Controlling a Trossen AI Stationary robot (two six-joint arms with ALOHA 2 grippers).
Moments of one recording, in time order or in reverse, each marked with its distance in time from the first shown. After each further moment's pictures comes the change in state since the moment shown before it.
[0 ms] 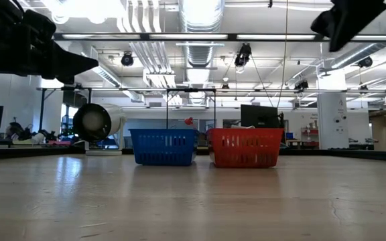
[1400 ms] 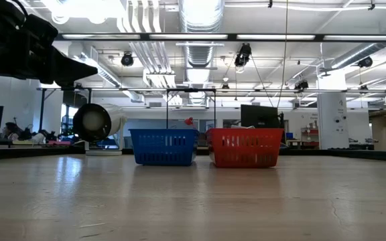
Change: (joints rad) left arm 0.000 0.002 0.000 -0.056 0.000 -0.004; right arm 0.549 0.198 -0.447 0.240 -0.339 0.531
